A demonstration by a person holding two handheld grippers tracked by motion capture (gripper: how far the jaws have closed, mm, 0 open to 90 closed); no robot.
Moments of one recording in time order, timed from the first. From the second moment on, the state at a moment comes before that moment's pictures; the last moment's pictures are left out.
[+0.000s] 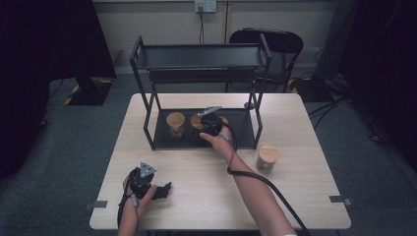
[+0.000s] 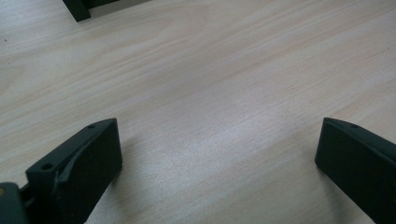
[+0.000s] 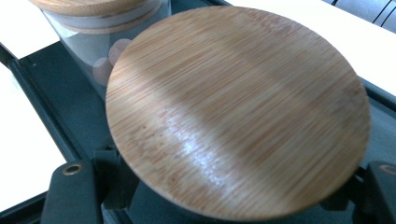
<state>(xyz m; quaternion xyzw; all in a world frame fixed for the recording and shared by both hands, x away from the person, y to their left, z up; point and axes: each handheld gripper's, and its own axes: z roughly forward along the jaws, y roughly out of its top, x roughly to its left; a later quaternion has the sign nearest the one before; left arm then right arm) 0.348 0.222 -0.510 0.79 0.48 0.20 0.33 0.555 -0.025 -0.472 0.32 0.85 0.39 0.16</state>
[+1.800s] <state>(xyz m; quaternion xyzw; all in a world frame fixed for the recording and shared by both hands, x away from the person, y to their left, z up) 0.348 0.222 -0.510 0.79 0.48 0.20 0.33 0.483 -0.042 -0.457 0.31 0.86 0.39 0.12</state>
